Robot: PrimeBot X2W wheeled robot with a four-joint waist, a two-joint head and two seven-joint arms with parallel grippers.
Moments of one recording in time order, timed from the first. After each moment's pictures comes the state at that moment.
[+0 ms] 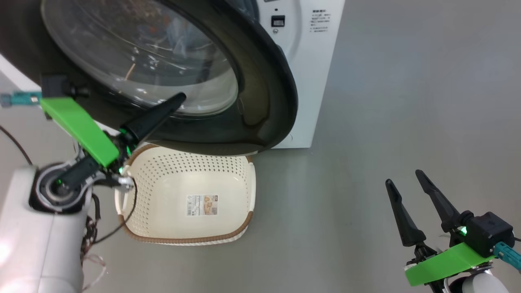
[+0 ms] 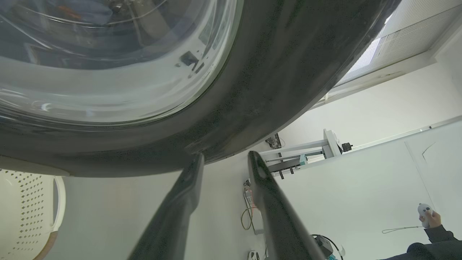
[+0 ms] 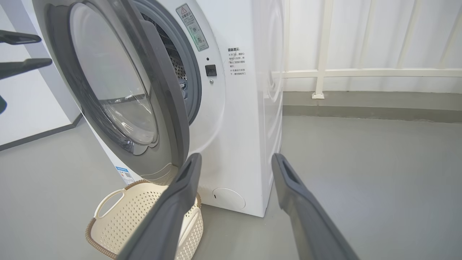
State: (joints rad) left arm -0.69 0.20 -0.18 0.29 -1.45 -0.12 0.79; right arm -0.08 -0.22 0.11 0.04 0.31 0.13 -0.26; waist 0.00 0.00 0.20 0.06
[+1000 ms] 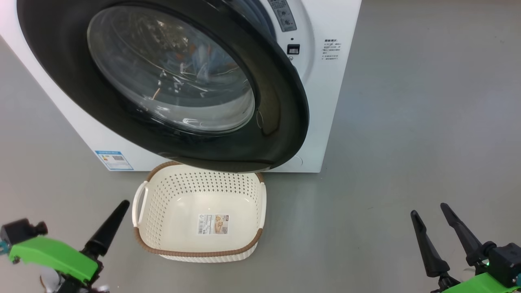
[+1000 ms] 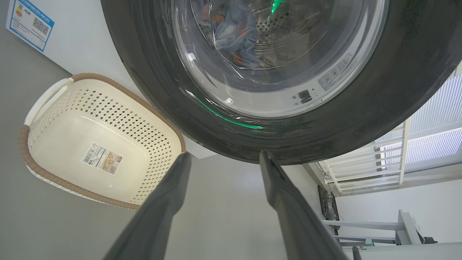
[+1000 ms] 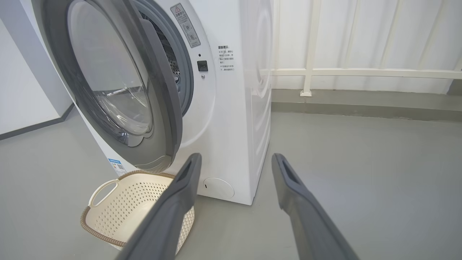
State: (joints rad) left arm -0.20 0.35 -0.20 0.24 -1.44 -0.12 0.33; right arm 0.07 -0.25 0.04 0.03 0.32 0.13 -0.26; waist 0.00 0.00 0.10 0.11
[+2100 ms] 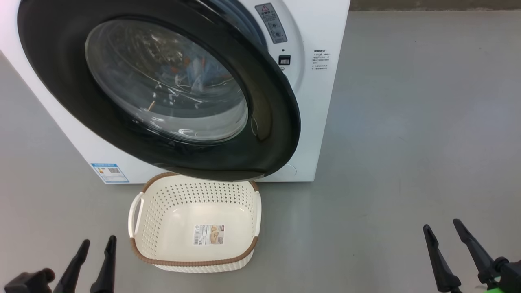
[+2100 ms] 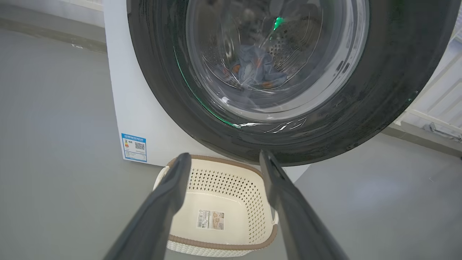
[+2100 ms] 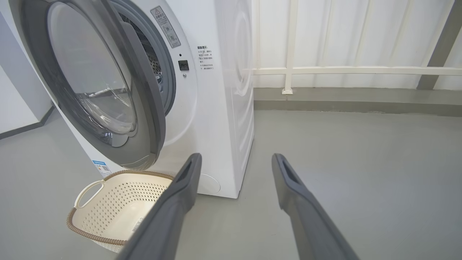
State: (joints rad) left arm -0.07 0.36 -0.29 0.33 -0.78 -0.13 -0.25; right arm 0.13 -0.24 -0.02 0.03 0.32 0.13 -0.26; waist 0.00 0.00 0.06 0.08
